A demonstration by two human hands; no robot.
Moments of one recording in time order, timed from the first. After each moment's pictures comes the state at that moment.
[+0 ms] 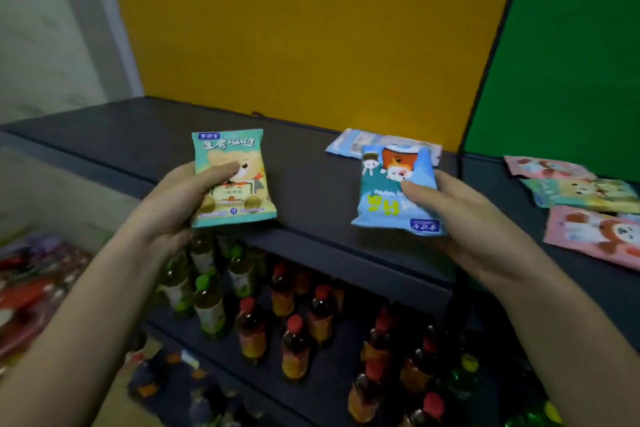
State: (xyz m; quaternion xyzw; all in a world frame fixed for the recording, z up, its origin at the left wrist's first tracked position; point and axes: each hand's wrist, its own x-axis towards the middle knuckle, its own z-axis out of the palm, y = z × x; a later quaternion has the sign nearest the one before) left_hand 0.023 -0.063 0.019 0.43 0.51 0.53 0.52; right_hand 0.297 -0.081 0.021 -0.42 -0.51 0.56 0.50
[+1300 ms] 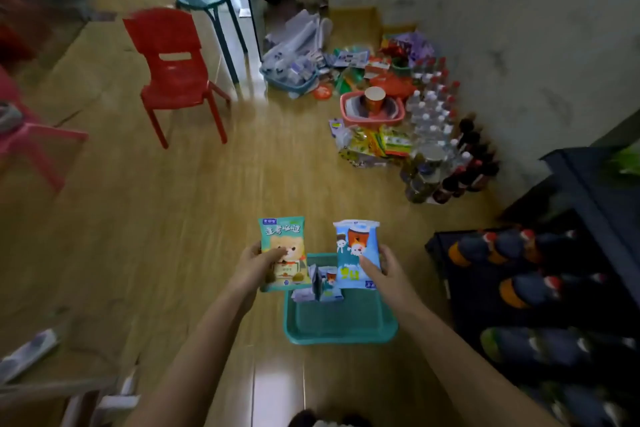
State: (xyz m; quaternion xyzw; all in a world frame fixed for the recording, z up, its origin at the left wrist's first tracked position) left_hand -0.518 -0.437 -0.479 -0.14 0.70 0.62 0.32; right_hand -0.411 -0.247 -0.491 -0.33 -0.64 0.69 -0.04
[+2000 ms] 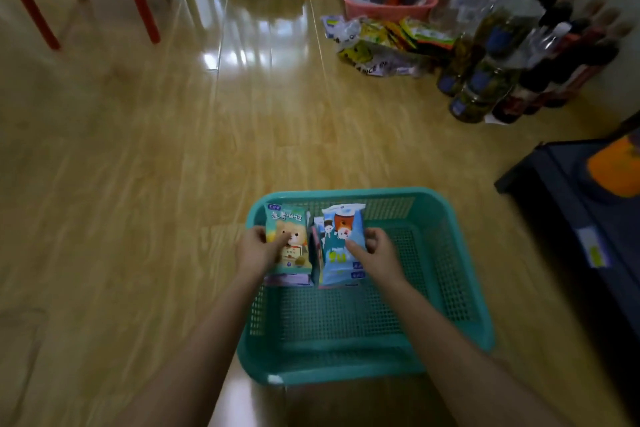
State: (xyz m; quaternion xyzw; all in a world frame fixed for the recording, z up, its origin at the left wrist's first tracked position) left_hand -0.595 -0.401 -1.062 -0.09 0.84 0.48 0.25; right_hand -0.490 -0.232 -1.055 -0.39 -0.71 0.59 -0.03
